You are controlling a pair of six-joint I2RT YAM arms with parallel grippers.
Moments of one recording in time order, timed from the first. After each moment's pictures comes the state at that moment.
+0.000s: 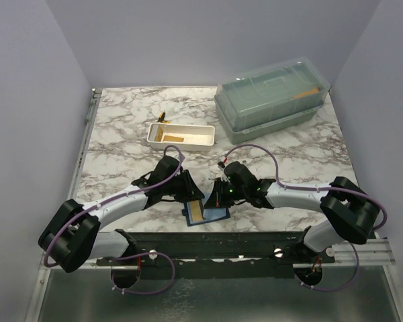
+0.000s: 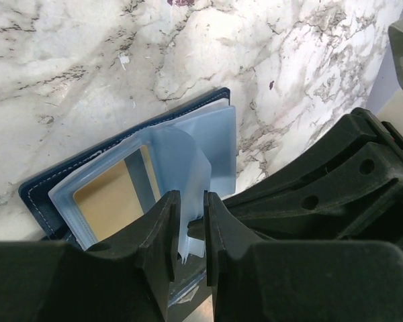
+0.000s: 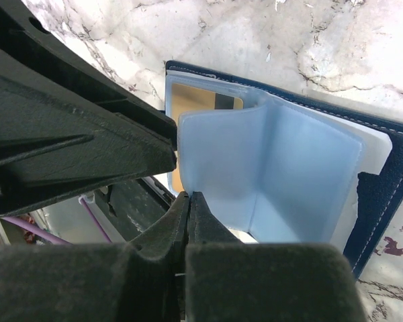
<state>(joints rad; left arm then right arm) -0.65 1.24 0.53 -0.05 0.35 -0.99 0.91 1.50 0.66 0.10 -0.30 0.88</state>
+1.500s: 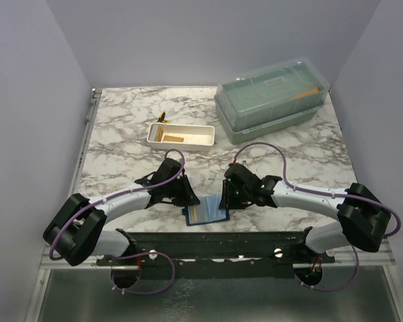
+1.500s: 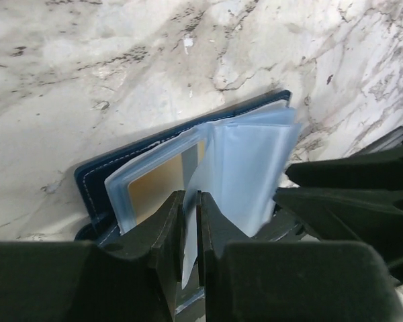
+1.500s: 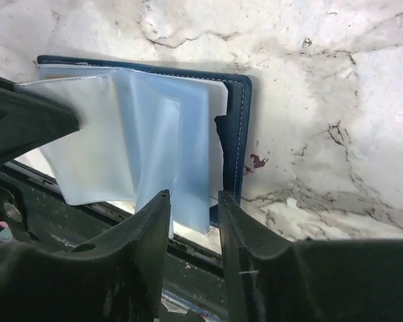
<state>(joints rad) -0.65 1.31 0.53 -0.11 0.33 -0.95 0.92 1.40 0.70 -0.27 -0.06 0.86</state>
